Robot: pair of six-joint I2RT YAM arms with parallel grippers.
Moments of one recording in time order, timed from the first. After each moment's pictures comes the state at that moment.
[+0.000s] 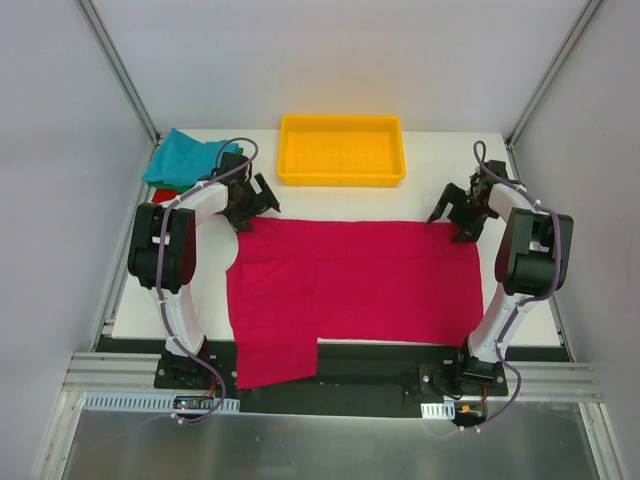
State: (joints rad) left arm -0.17 1.91 1.27 -0.44 0.15 -0.74; right arm -0.14 1.92 1.32 -0.66 -0.30 0.35
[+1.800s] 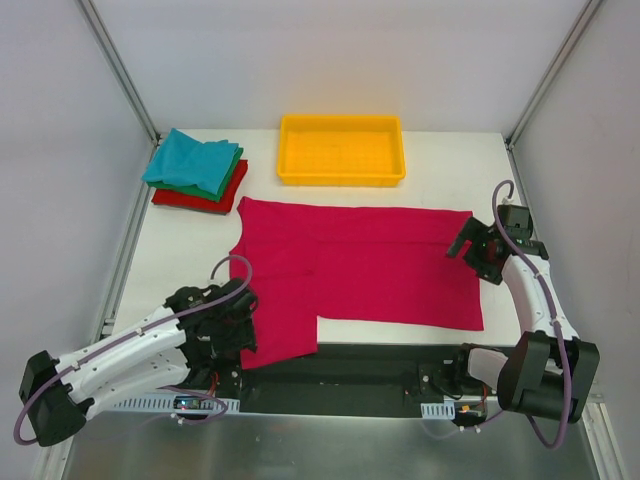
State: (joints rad) left arm -0.85 0.76 0.51 -1.11 0.01 -1.13; right arm -0.16 1.15 0.80 -0.68 -0.08 0.39
